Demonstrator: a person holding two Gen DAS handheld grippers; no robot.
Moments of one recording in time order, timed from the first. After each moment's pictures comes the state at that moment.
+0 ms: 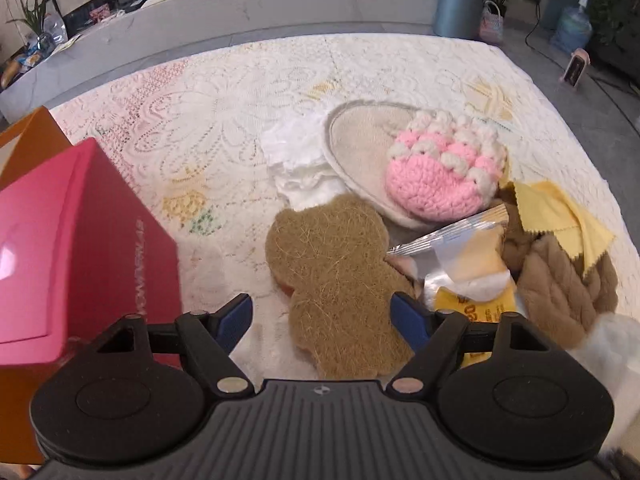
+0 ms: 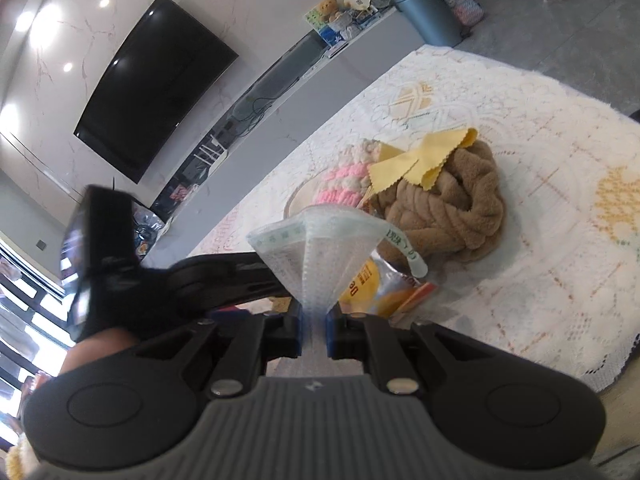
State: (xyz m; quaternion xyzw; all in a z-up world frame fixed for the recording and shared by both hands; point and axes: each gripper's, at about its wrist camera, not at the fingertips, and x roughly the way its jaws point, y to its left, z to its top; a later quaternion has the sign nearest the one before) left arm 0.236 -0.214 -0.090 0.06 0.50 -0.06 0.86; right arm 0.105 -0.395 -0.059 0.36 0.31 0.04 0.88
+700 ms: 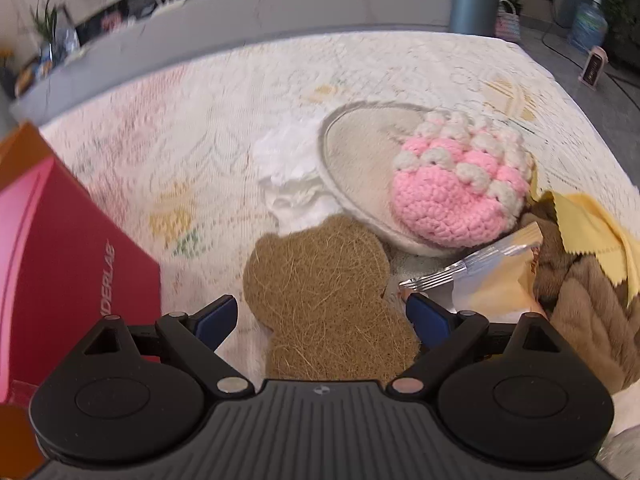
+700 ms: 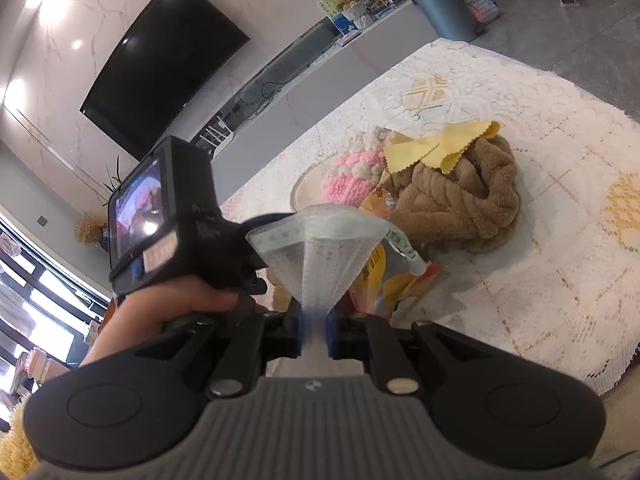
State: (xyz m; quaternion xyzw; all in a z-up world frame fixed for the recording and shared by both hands) left arm 0.261 -0.232 -0.111 0.07 0.50 -0.03 0.86; right arm 0.110 -0.388 -0.060 0.34 0.32 0.06 0.88
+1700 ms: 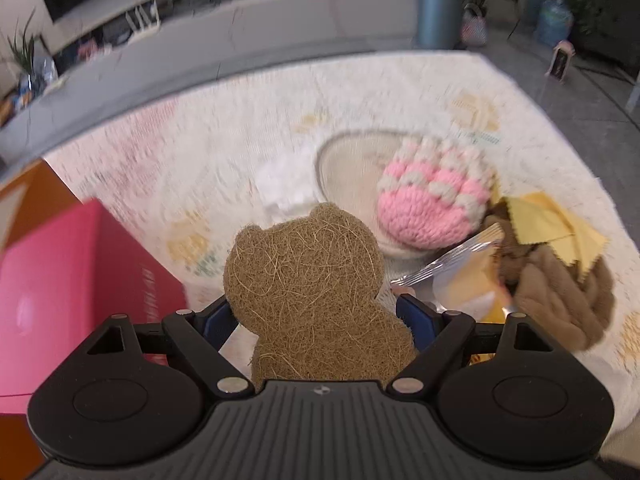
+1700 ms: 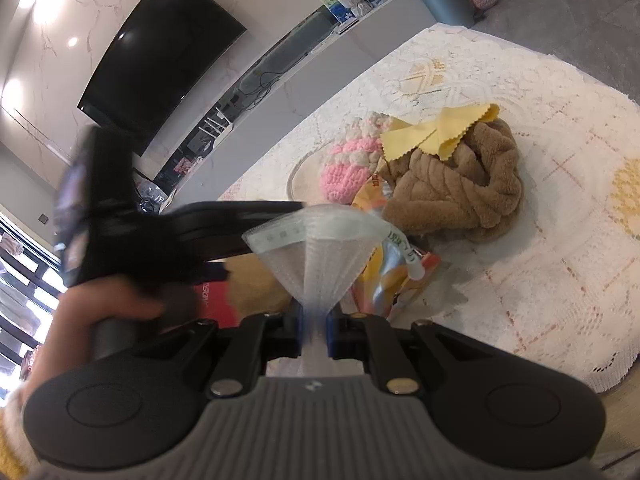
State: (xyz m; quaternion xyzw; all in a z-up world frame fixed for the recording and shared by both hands) left arm 0.233 -0.218 -0.067 0.11 0.46 -0.08 0.88; right arm 0.119 -0.391 -0.067 0.35 0.34 0.07 0.87
